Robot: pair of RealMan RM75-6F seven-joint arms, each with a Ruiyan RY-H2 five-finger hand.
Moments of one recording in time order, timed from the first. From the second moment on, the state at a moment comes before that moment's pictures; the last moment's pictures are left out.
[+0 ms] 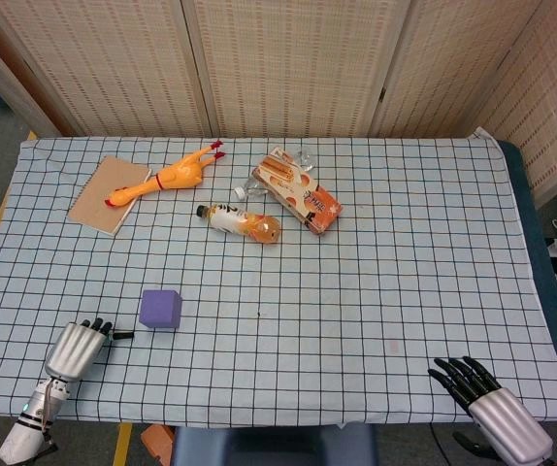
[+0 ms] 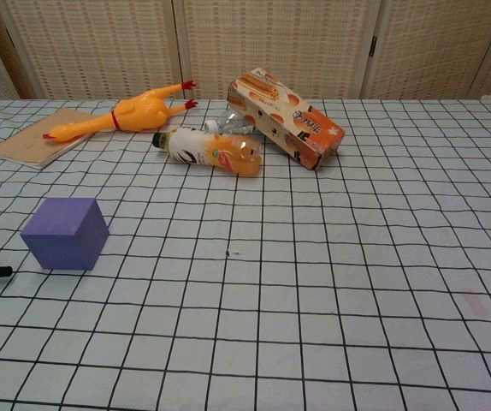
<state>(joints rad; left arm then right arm) -0.25 -1.68 0.06 -0.72 1.67 1.43 0.25 0.04 -0.96 -0.27 -1.69 -1.95 1.44 0.02</state>
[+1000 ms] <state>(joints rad) -0.36 -1.76 0.05 -0.34 1.67 1.43 -0.07 0.06 -0.98 -0.26 -1.73 -1.91 1.34 -0.04</state>
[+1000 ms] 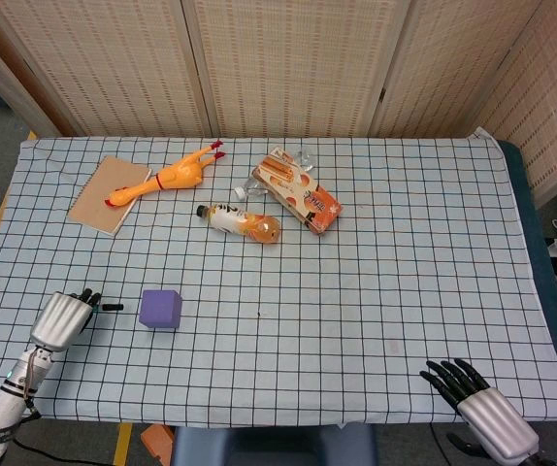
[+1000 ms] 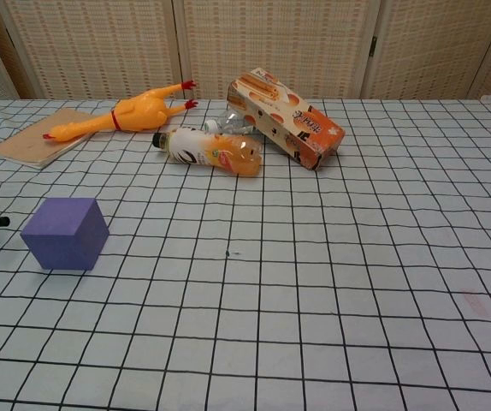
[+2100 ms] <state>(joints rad) -0.44 -1.75 0.05 -0.68 1.69 1.43 0.23 0.07 -0.94 -0.27 -1.70 -1.94 1.43 0.07</state>
